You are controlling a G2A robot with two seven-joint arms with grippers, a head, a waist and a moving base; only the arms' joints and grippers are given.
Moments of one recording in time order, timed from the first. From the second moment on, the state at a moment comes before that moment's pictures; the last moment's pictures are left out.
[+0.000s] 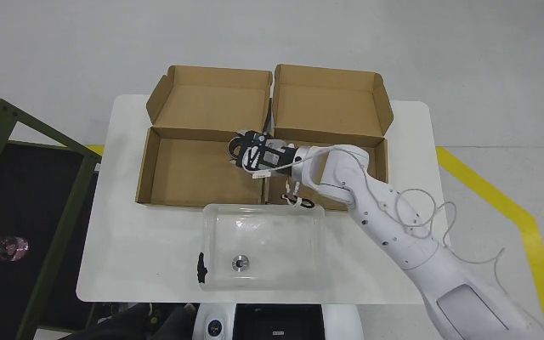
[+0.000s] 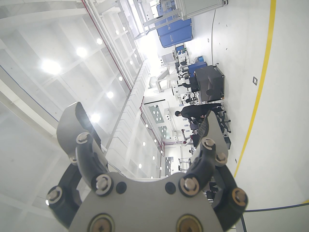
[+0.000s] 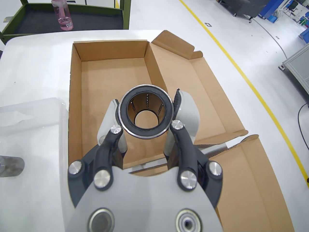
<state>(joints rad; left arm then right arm) -0.19 -0.18 -0.57 -1.44 2.04 -0.23 0.13 -0.69 -1.31 0.76 -1.46 -1.24 -0.55 0.30</state>
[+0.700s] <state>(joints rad) -0.19 -0.18 -0.57 -1.44 2.04 -0.23 0.13 -0.55 -1.44 0.58 -1.16 -1.26 -0.45 0.35</state>
